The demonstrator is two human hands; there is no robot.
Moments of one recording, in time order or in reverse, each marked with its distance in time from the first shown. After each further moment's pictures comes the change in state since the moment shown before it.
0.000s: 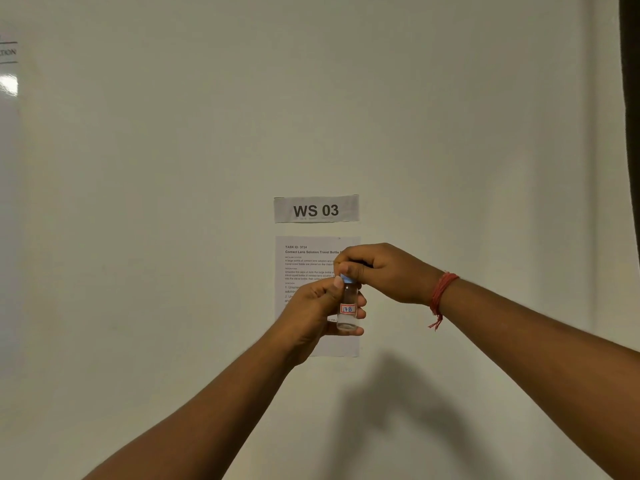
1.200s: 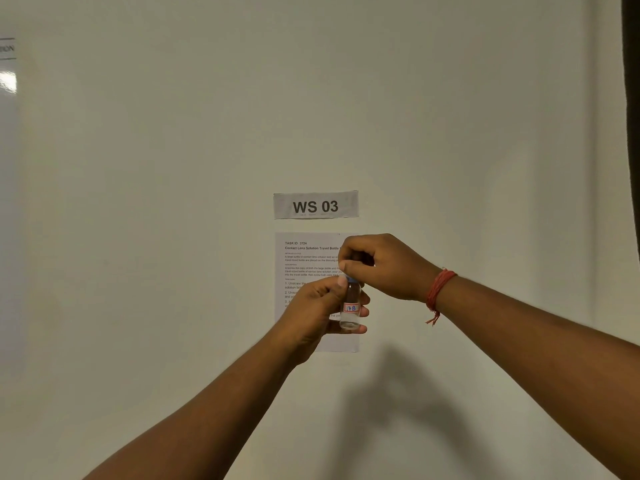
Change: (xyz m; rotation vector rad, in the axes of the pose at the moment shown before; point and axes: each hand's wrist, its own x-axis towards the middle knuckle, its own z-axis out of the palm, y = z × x) left_hand -0.002 -0.004 0.005 0.031 0.036 -0.004; right_hand -0.003 -0.002 0.003 -0.088 0.147 -0.038
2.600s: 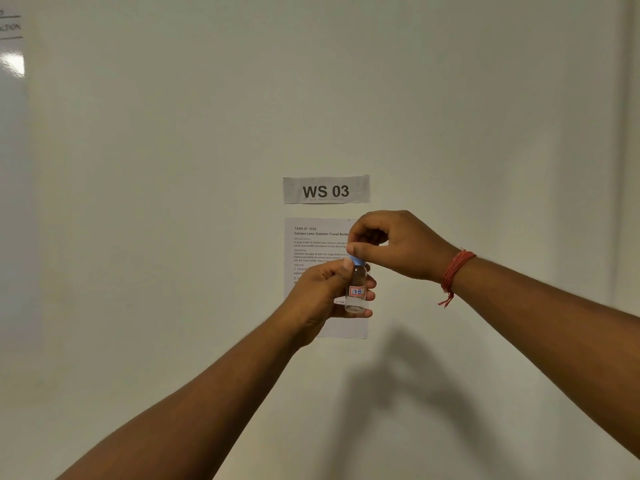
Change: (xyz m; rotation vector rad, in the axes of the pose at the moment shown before) left_hand 0.001 0.001 -0.008 0.007 0.020 -0.033; right_hand 0.006 -0.003 -0.003 -0.001 0.045 -0.003
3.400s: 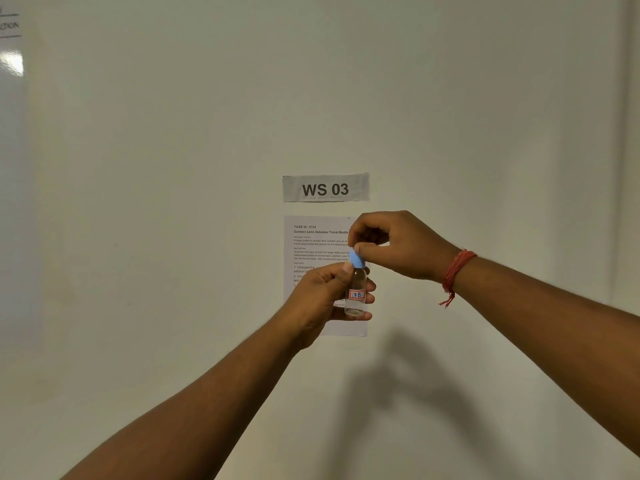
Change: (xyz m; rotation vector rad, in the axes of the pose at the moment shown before) left_hand -0.003 -0.005 0.001 -0.001 -0.005 -0.003; right_hand -0.003 -0.002 0.000 0.019 -0.026 0.035
